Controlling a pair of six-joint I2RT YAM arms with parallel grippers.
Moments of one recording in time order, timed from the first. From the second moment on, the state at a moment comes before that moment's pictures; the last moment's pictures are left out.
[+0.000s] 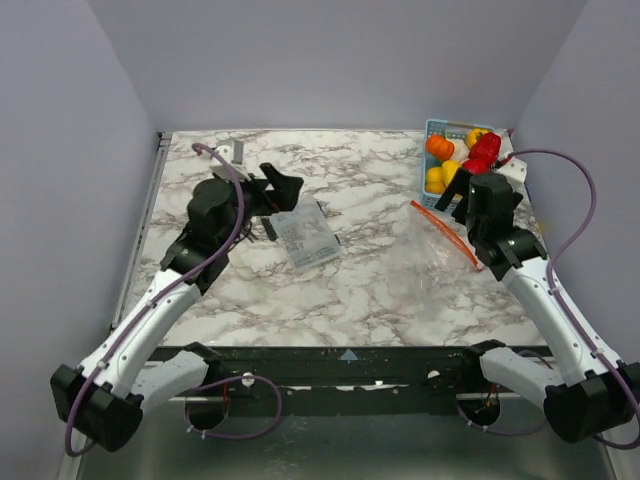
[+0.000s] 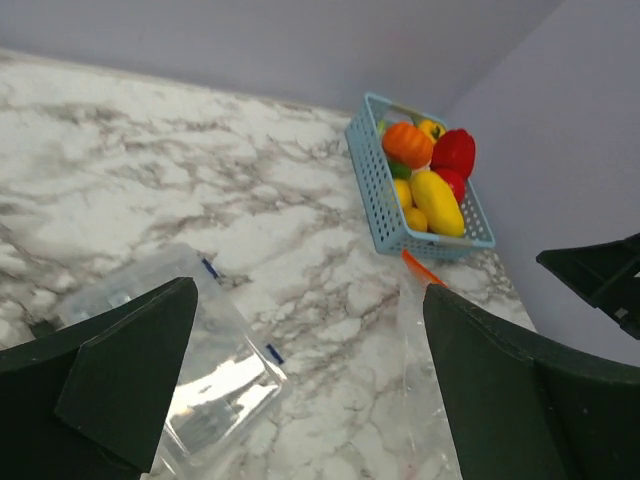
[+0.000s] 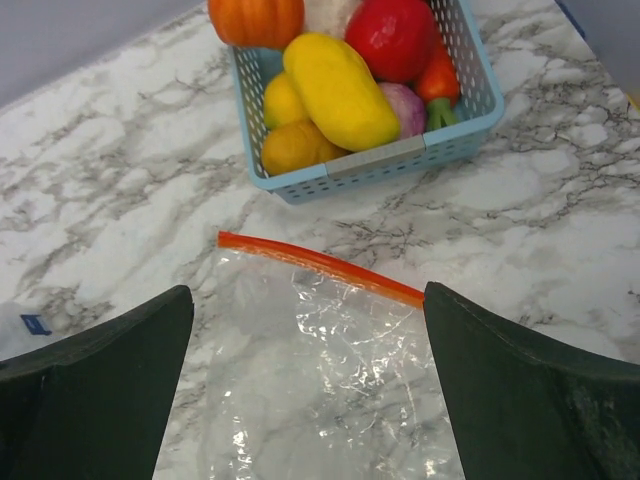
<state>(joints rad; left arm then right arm) -0.42 0.95 0.96 -0.03 0.00 -0.51 0.28 1.02 0.98 -0.41 0.50 0.49</state>
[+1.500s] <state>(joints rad) -1.17 1.82 1.37 -0.27 -0.29 -1.09 0.28 0.91 0.93 -0.47 0.40 0.54</state>
